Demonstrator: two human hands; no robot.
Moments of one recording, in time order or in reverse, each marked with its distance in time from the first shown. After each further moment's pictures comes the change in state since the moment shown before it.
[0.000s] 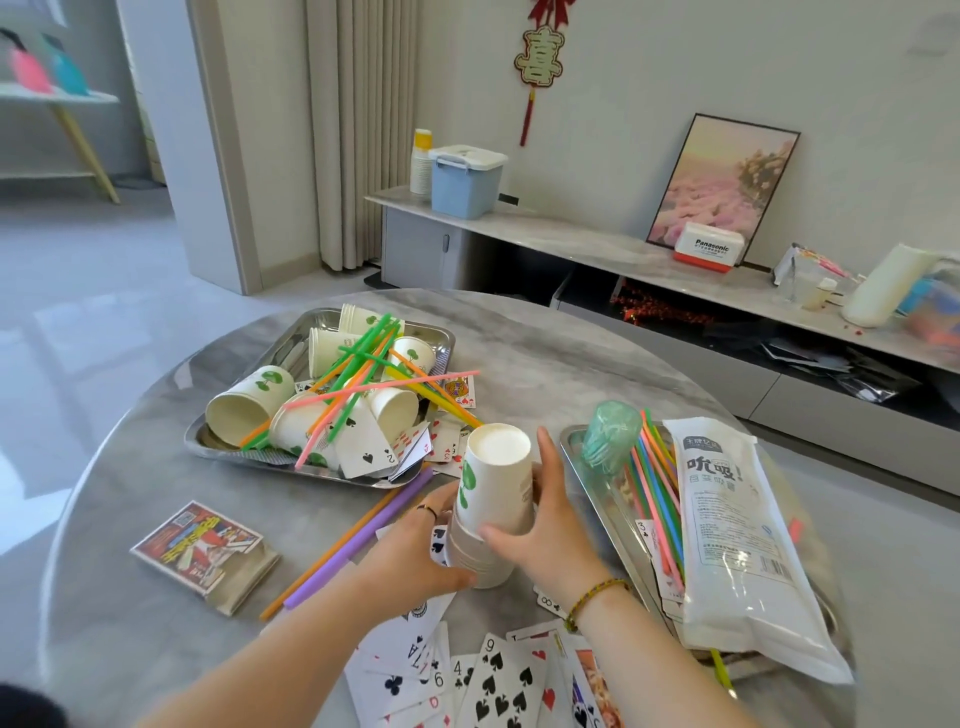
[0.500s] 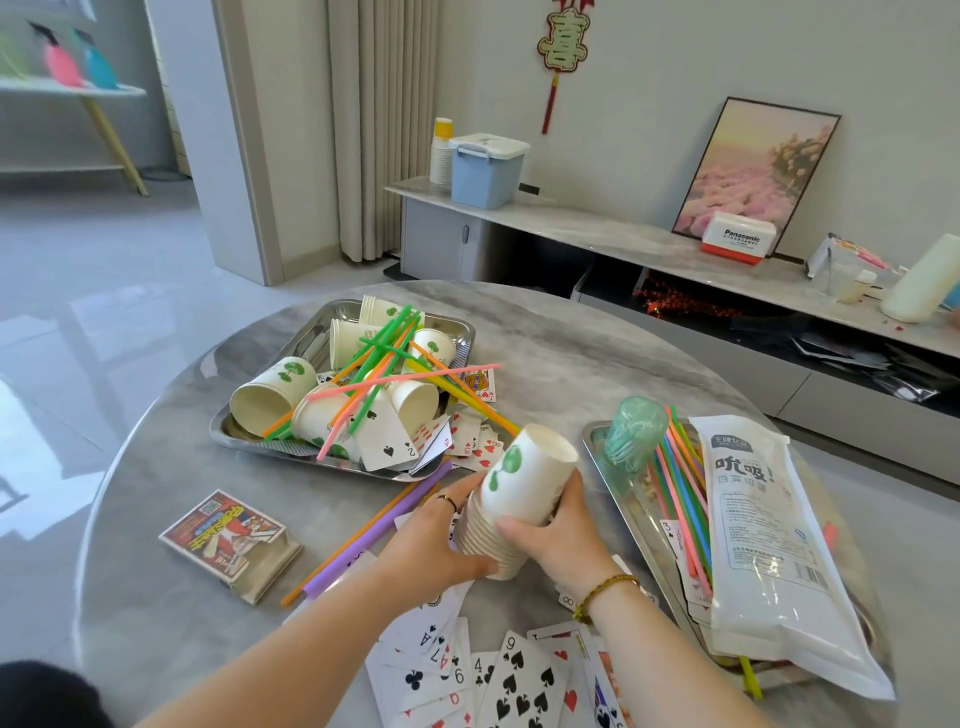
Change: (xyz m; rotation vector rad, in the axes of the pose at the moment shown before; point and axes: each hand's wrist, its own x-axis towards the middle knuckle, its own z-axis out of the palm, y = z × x) left_hand 0.000 0.004 -0.002 -0.005 0.056 0.014; right_hand 0.011 0.018 0.012 0.218 0.052 0.118
